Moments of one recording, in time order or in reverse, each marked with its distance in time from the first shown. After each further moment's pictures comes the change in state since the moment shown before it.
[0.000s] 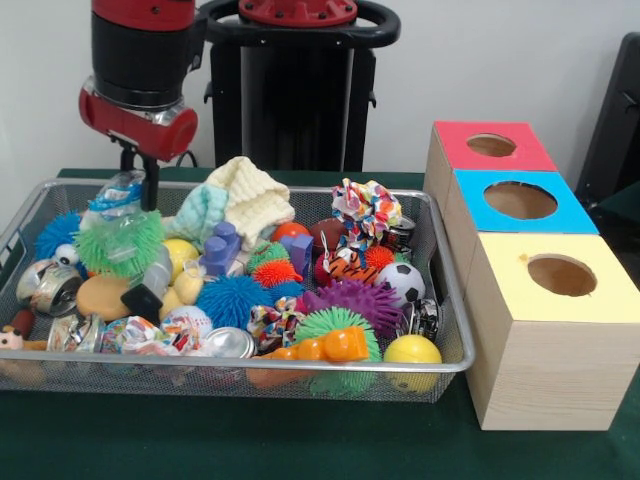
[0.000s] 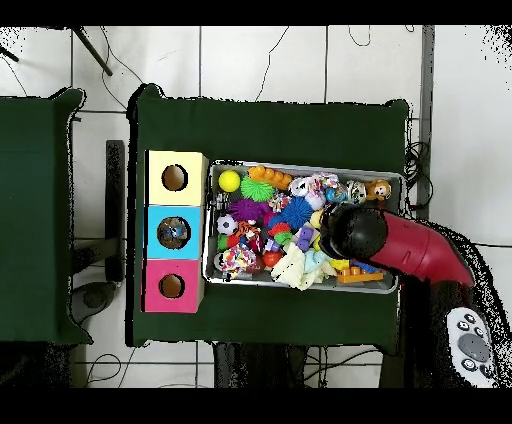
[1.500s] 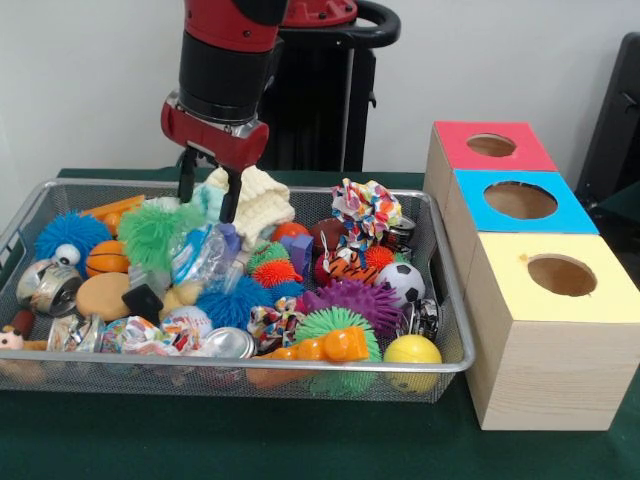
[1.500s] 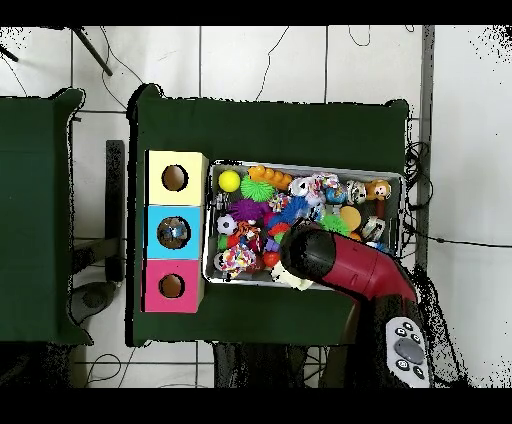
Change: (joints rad) arm 0.165 0.035 -0.128 0.141 0.155 -0.195 0.000
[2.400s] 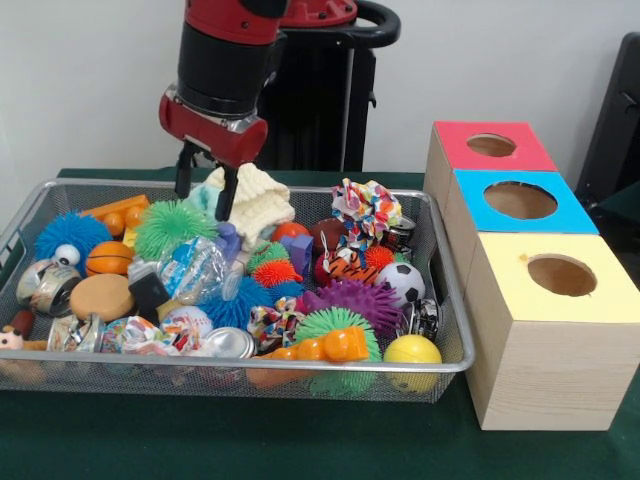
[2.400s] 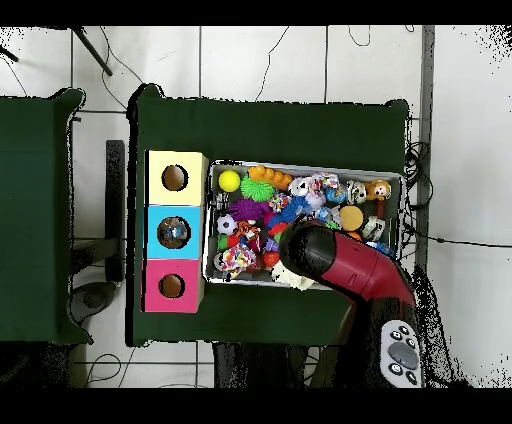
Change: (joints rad) arm 0.039 0.014 -0.057 -0.016 0.095 0.000 0.000
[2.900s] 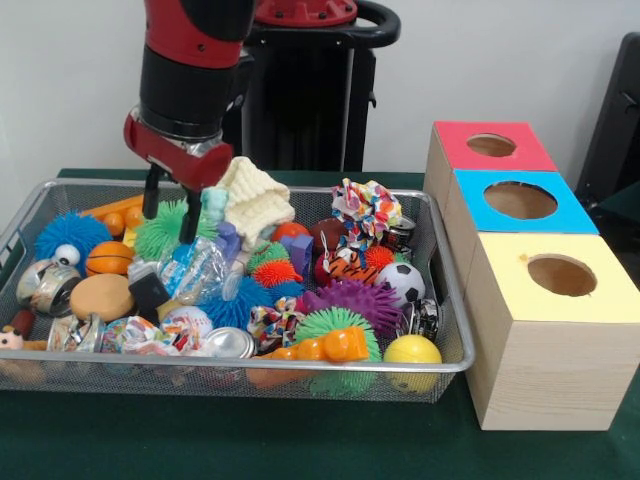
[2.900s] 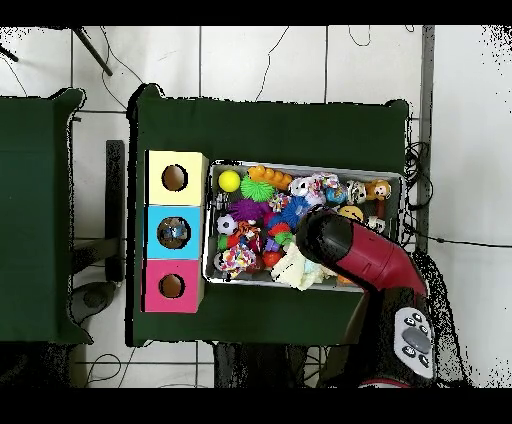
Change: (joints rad) arm -0.023 0.075 -0.026 -0.078 0.063 0.000 0.000
